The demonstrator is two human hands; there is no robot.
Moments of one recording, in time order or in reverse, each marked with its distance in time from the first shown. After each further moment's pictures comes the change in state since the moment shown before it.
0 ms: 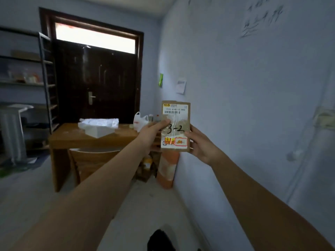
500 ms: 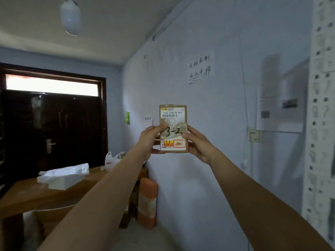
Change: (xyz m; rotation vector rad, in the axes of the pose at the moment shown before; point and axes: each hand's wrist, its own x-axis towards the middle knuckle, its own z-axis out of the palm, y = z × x) left_hand -0.067 0.125 0.031 0.048 -0.265 0.241; right_hand -0.086 -0.139 0.038 -0.041 0.310 -0.241
